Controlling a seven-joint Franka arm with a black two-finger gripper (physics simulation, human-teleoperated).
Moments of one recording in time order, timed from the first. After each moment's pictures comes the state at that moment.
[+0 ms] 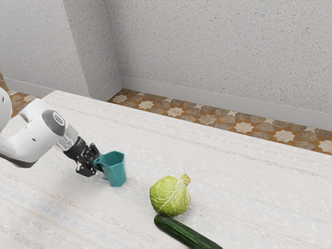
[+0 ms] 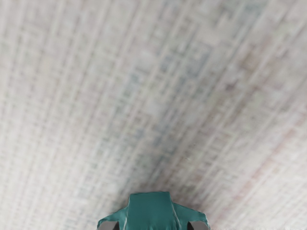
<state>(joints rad) 0.09 0.17 0.16 -2.31 -0.85 2.38 -1.09</state>
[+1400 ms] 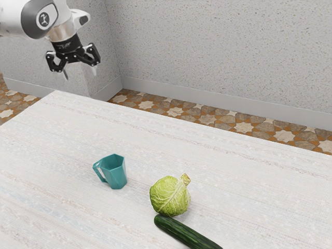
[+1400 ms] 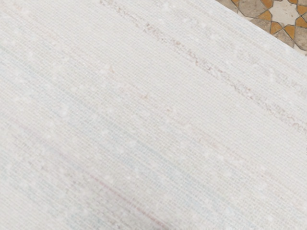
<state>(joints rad) 0.03 -0.01 0.11 -1.67 0.06 1.88 -0.48</state>
